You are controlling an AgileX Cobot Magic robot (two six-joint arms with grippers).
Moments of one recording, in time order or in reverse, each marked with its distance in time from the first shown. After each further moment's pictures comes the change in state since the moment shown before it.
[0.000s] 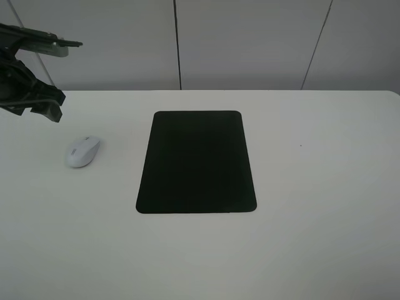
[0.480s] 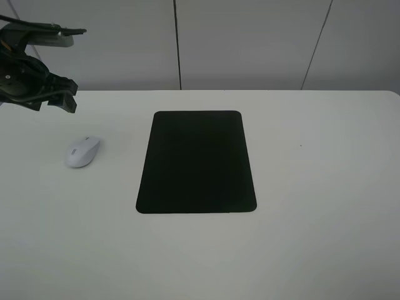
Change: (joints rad) left arm 0.000 0.026 0.000 -0.155 -0.110 0.025; right arm 0.000 0.000 0.000 -0.003 0.000 0.000
